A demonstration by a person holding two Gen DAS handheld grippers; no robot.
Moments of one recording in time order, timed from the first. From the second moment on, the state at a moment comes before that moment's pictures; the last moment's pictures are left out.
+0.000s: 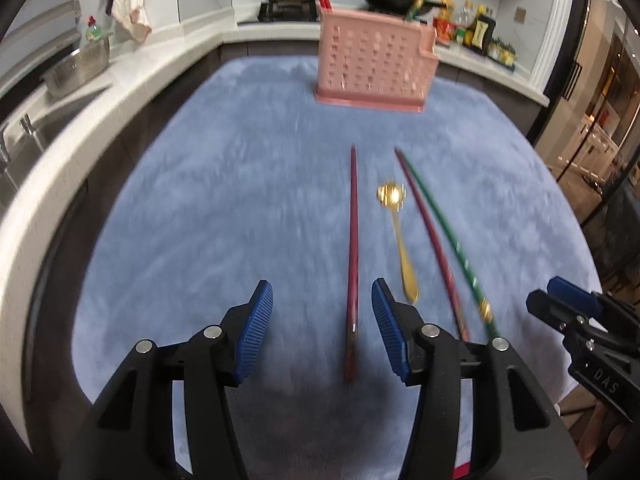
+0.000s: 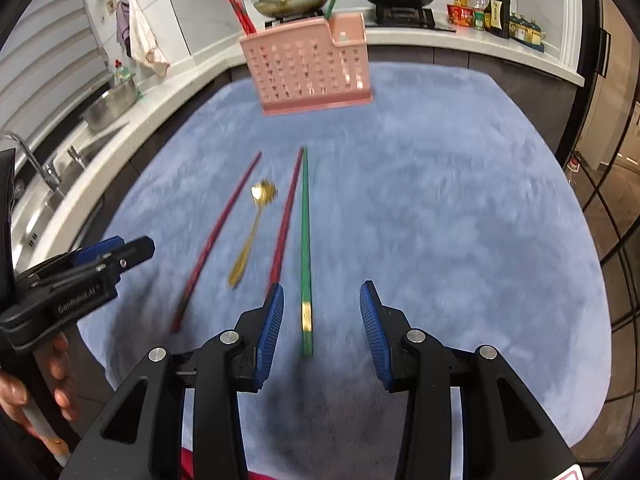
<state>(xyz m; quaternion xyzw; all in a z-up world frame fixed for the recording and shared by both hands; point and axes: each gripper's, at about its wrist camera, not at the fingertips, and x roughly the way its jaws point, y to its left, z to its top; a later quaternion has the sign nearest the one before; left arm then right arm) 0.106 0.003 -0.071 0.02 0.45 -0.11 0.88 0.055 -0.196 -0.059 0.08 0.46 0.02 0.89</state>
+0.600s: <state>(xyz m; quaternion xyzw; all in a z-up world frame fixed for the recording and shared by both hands) 0.096 -0.004 -0.110 0.01 0.49 -0.12 0.86 0.052 -0.188 -0.084 0.09 0.48 0.02 0.87</state>
